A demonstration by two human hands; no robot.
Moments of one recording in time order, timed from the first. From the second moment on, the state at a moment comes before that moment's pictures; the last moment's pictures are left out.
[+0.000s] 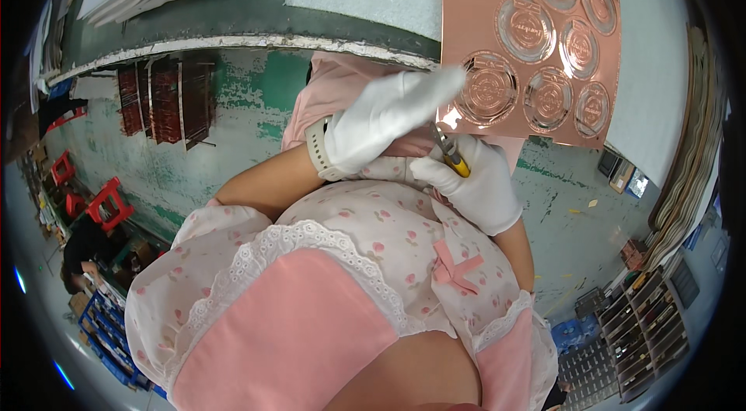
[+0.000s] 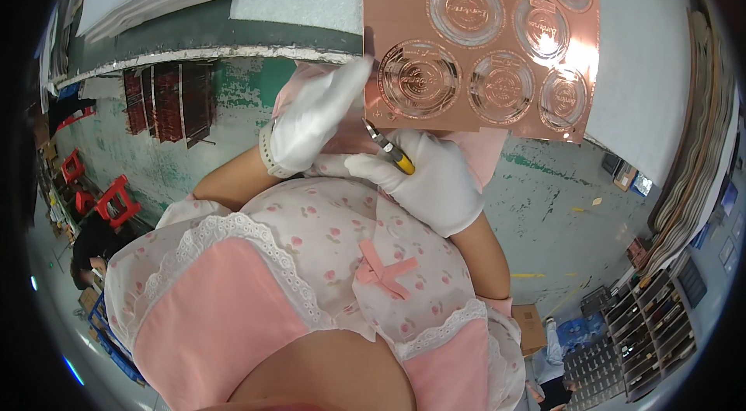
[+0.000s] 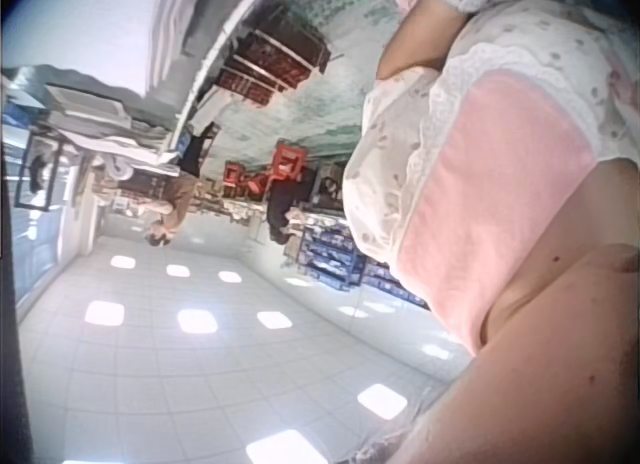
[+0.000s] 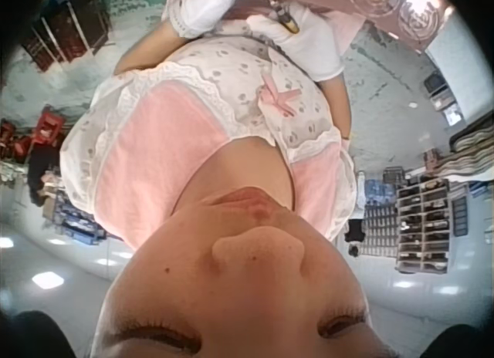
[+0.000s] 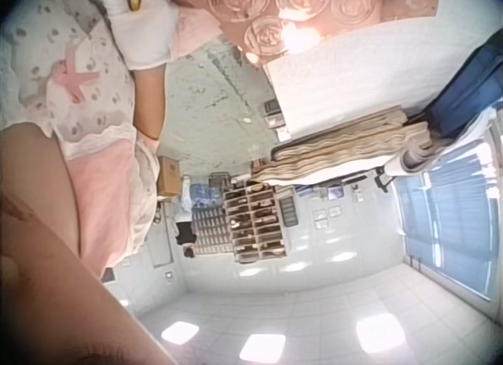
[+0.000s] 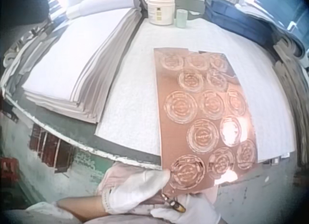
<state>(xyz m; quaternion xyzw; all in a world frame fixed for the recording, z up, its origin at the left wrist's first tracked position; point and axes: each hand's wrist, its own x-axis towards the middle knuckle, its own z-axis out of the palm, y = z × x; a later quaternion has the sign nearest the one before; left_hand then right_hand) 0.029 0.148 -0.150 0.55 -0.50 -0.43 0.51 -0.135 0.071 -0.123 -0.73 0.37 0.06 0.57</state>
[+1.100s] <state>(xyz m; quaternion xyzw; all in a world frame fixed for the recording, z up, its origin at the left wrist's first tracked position) 0.048 0.148 -0.136 0.52 -0.12 -0.70 0.47 -0.148 0.067 -0.129 -0.73 0.32 0.10 0.60</state>
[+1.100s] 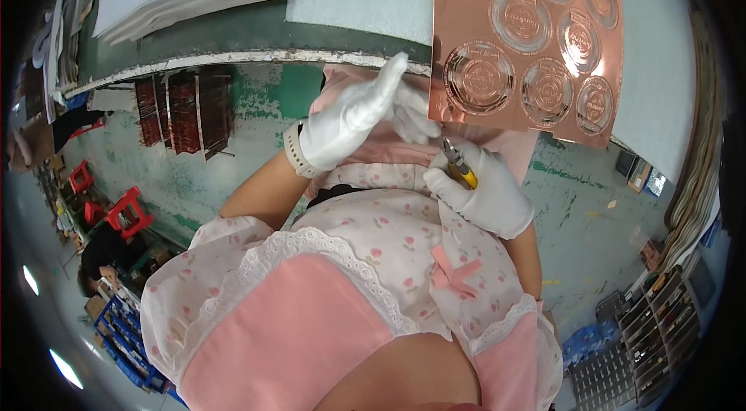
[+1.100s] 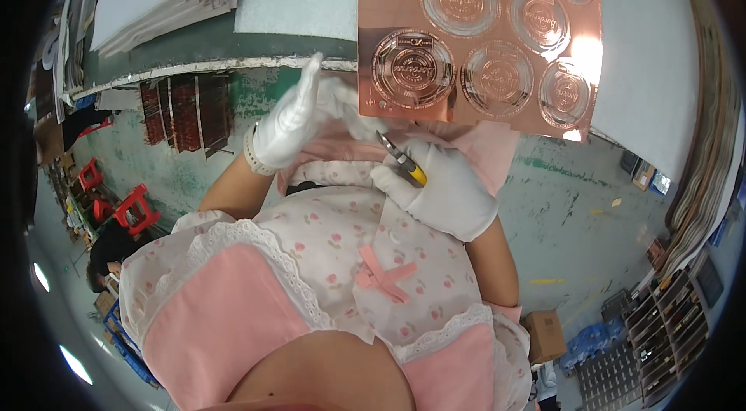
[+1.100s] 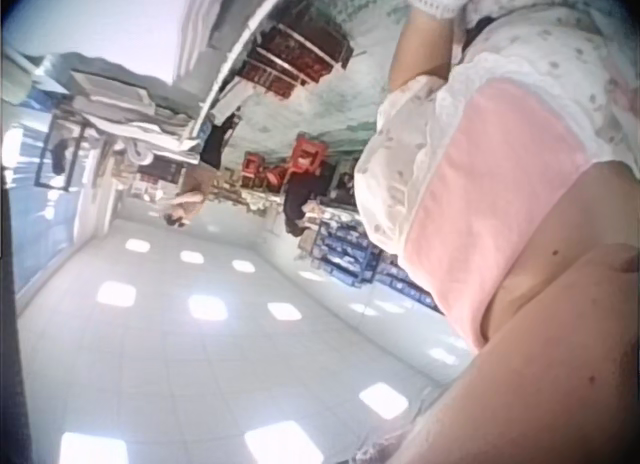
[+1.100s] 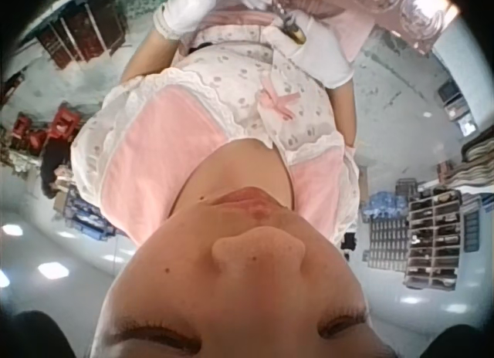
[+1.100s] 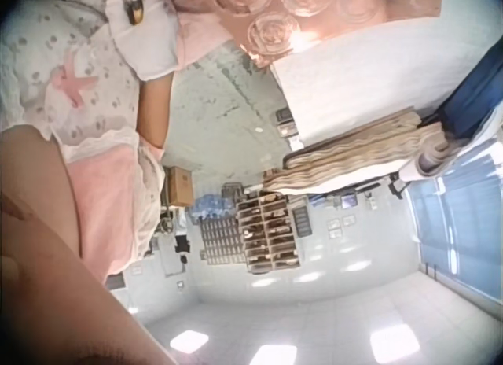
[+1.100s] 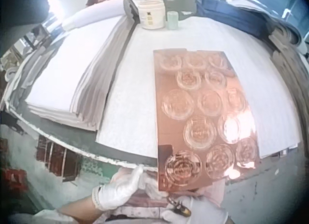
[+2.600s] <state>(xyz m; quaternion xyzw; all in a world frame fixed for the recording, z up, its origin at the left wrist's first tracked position) 0.037 0.132 -0.108 0.65 -0.15 -0.61 0.42 -0.116 0.041 -0.104 -0.75 0.30 0.19 0.56</state>
